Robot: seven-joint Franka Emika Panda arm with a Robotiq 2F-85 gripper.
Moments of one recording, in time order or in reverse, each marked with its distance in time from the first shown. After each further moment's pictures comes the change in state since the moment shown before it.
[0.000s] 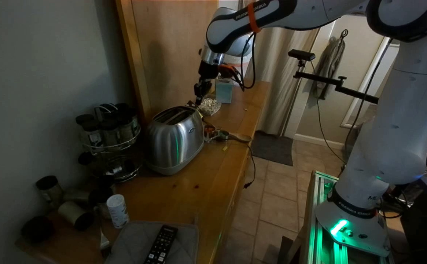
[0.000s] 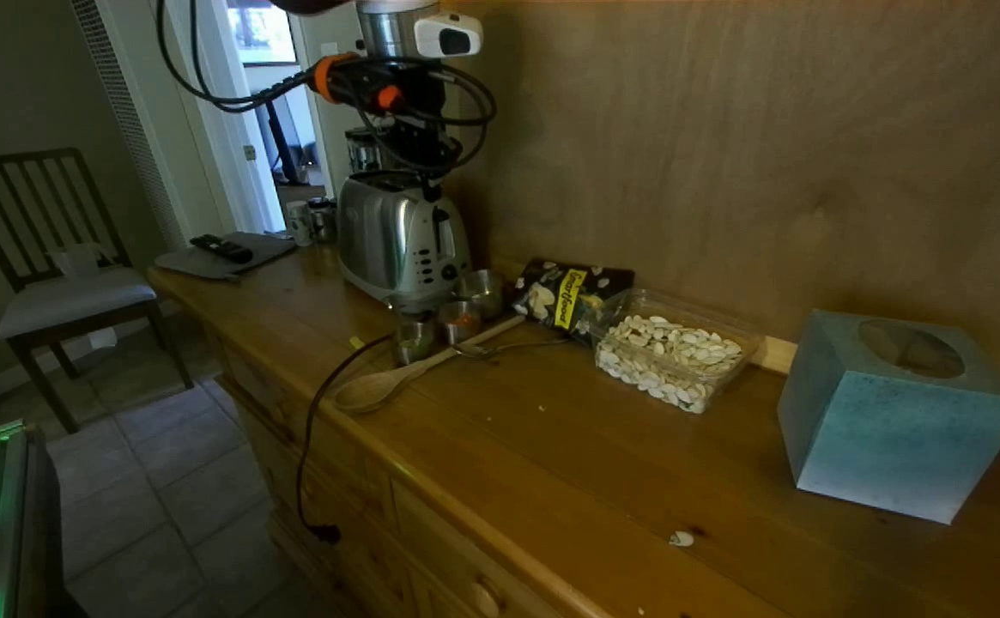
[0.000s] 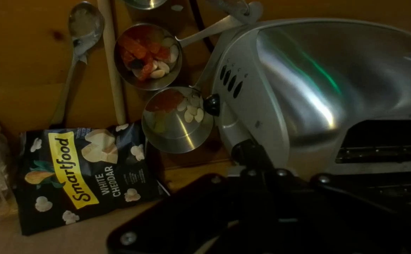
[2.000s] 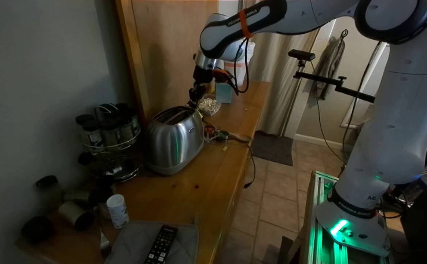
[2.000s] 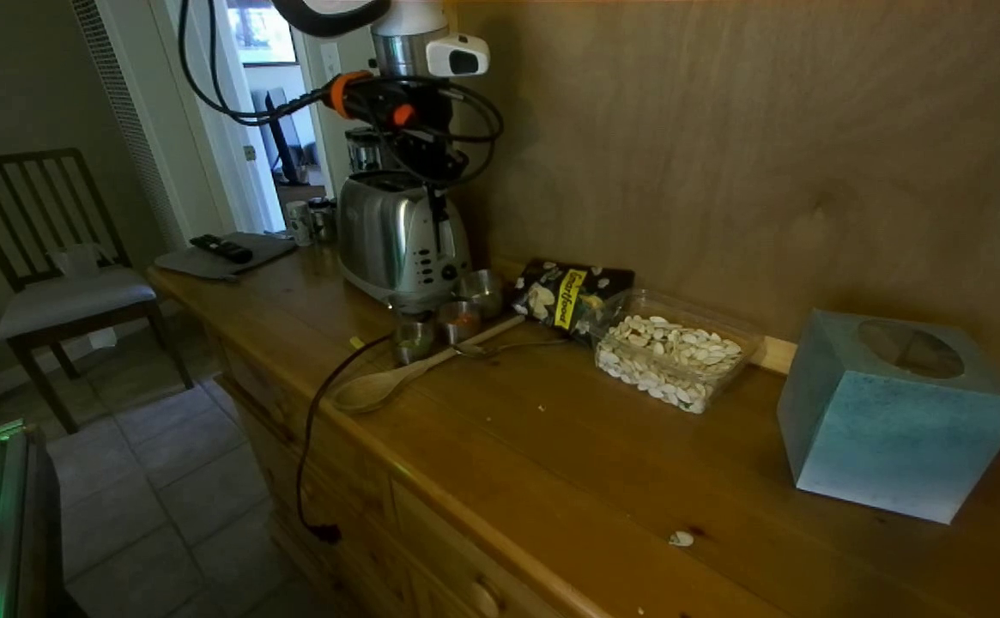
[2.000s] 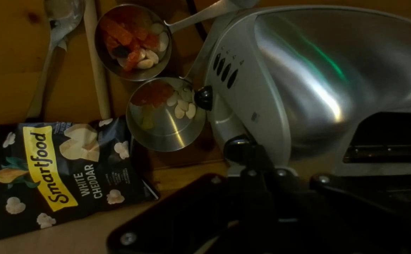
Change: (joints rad) arm -0.020 0.065 0.044 0.044 0.002 0.011 -0.003
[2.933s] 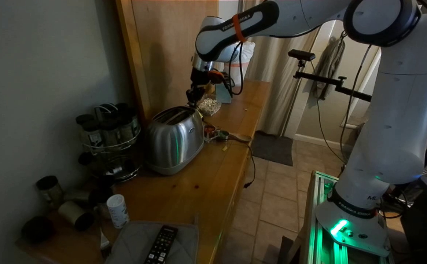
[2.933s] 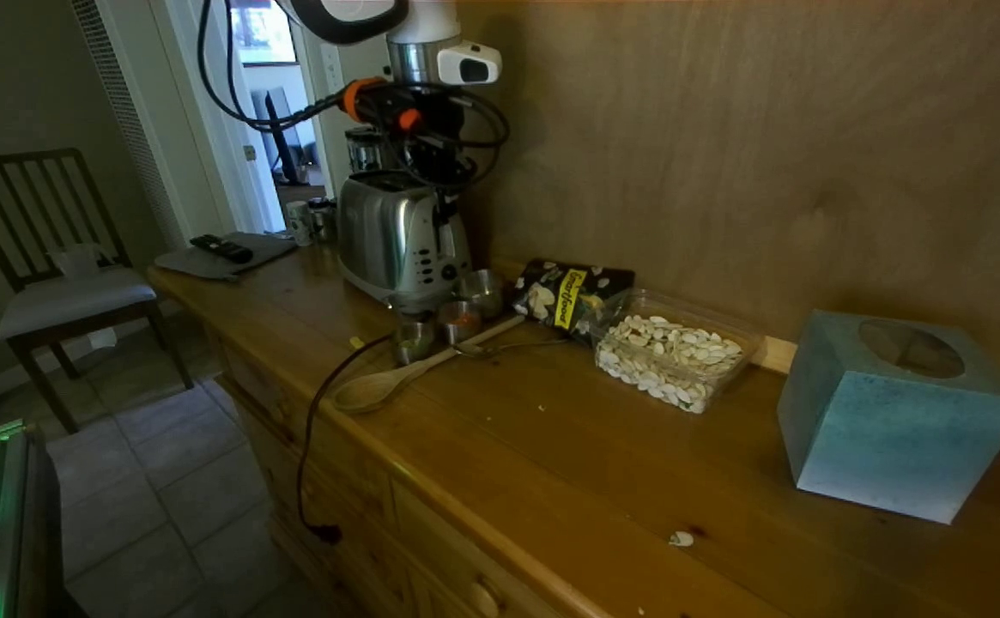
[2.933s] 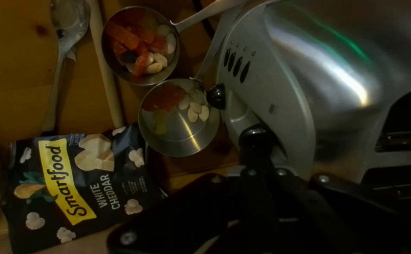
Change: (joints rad) arm -0.005 0.056 0.002 0.058 -0.045 -0.021 0.114
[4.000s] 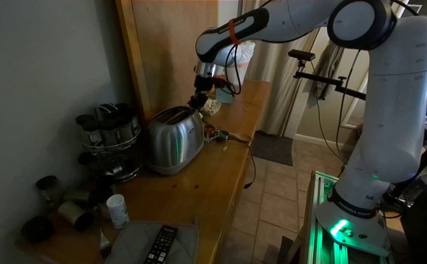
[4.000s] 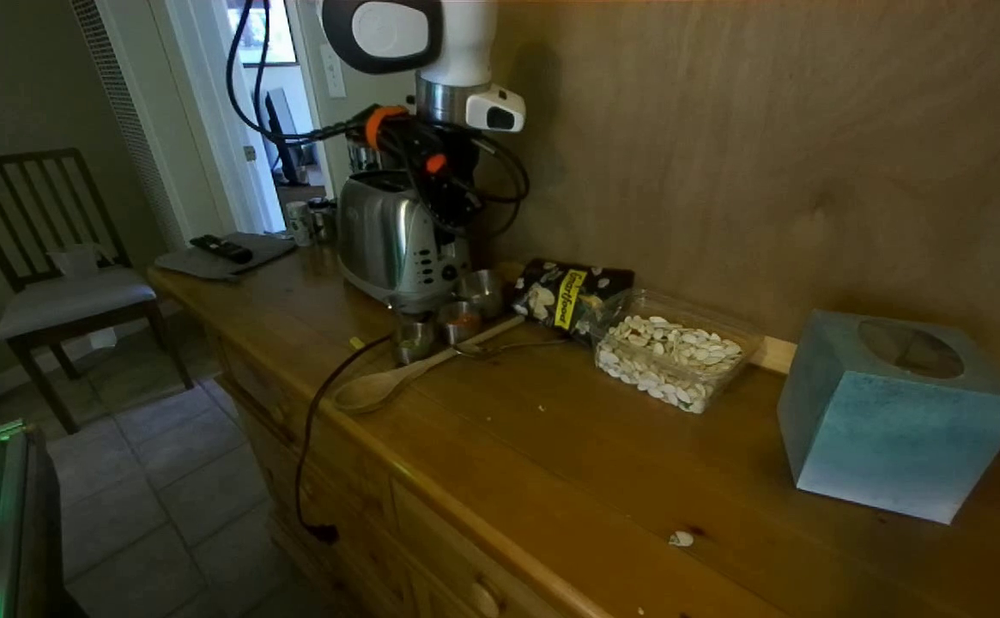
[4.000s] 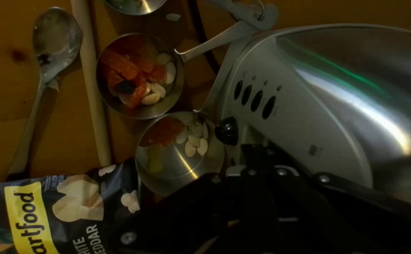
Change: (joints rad) arm -0.094 0.093 0.028 0.065 0.127 -0.126 -0.169
